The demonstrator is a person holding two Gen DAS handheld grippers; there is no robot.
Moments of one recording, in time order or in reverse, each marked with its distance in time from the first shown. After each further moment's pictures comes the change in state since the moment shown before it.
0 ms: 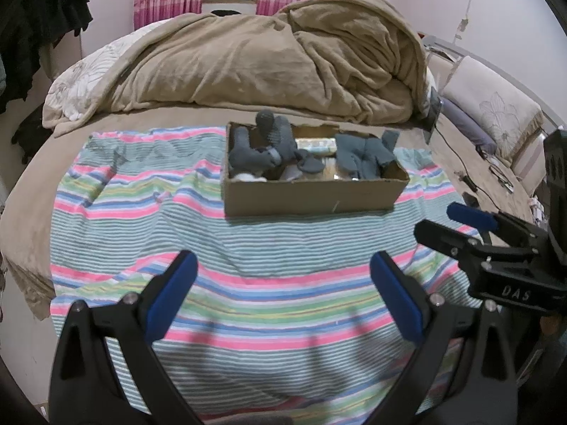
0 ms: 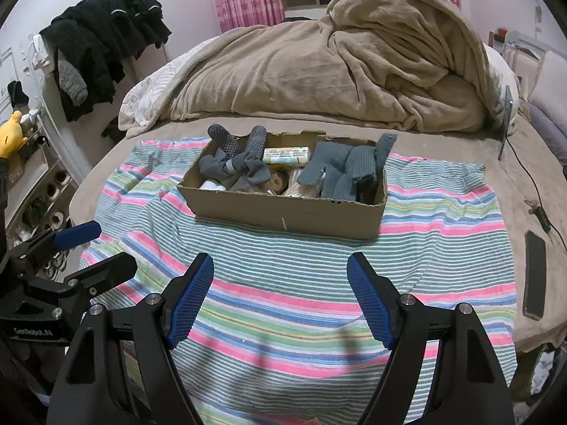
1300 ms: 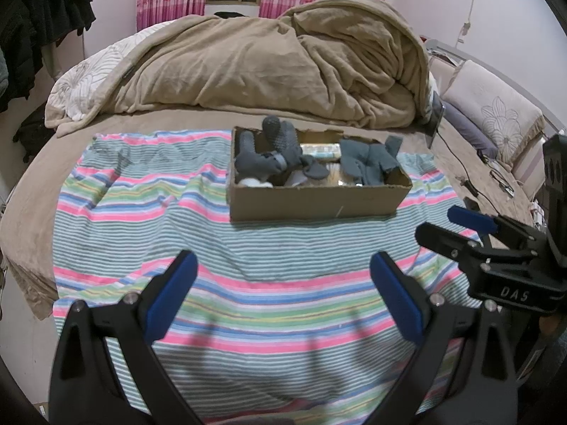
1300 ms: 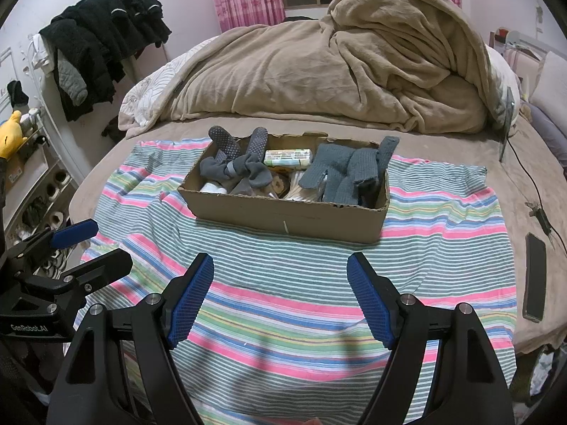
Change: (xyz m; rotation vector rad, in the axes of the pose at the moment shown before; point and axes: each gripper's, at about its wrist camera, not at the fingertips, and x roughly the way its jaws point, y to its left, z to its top) left arm -0.001 0.008 0.005 -0.009 -0.010 0.001; right arm 0.003 0.000 0.004 0.005 0.001 0.000
